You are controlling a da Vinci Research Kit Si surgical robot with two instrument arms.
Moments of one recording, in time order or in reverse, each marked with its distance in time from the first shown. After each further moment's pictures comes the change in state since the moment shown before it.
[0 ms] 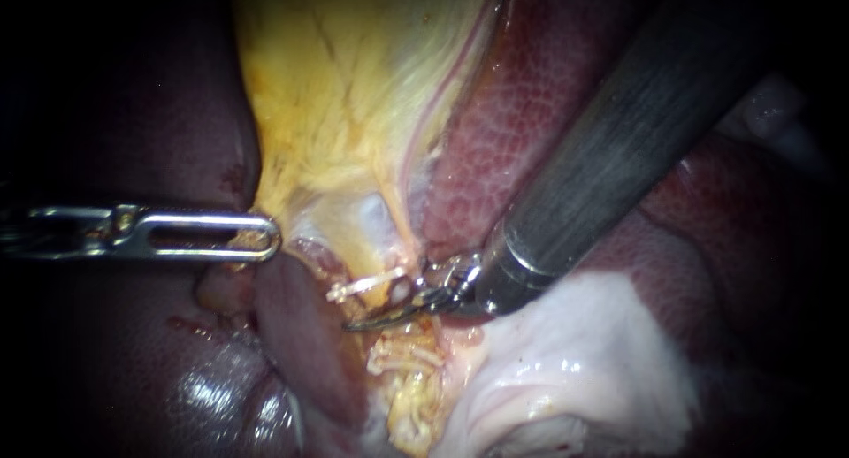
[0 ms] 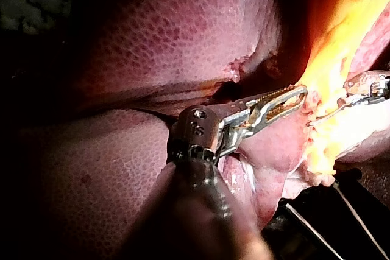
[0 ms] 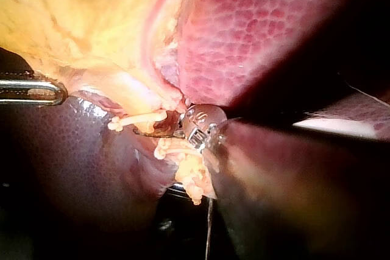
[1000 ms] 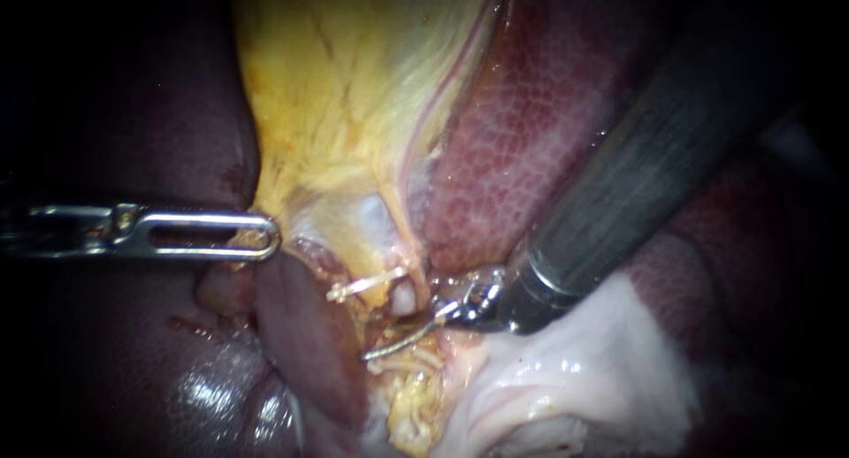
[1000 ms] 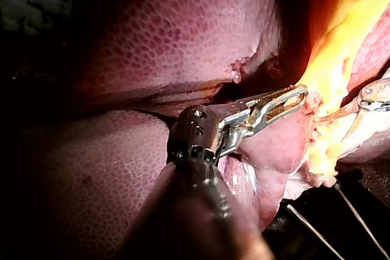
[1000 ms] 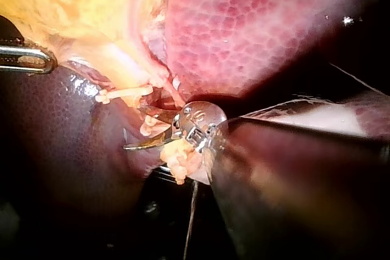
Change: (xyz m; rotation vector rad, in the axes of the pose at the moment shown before) right arm -0.002 -0.003 -0.003 -0.032 0.107 -0.225; left arm 0.000 0.001 0.000 0.002 0.002 0.002
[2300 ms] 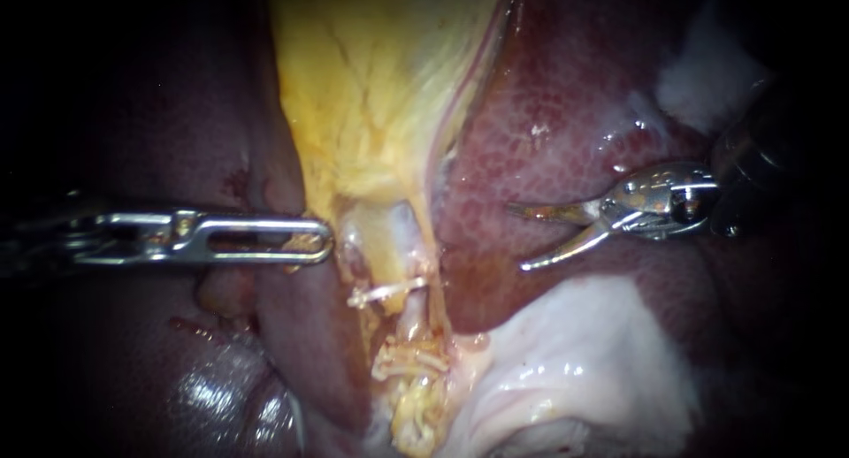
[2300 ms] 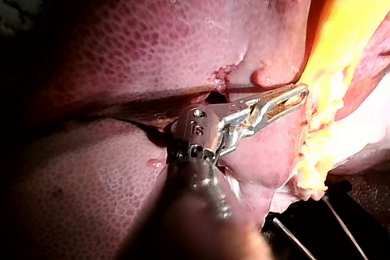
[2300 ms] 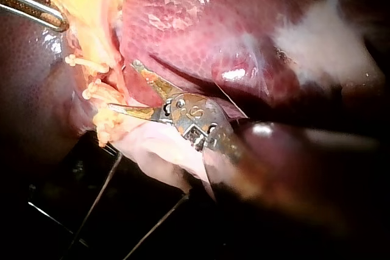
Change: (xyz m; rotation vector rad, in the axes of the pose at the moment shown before) right arm 0.006 -0.004 -0.017 -0.267 0.132 -0.279; left arm 0.001 0.002 0.009 -0.018 -0.027 0.008
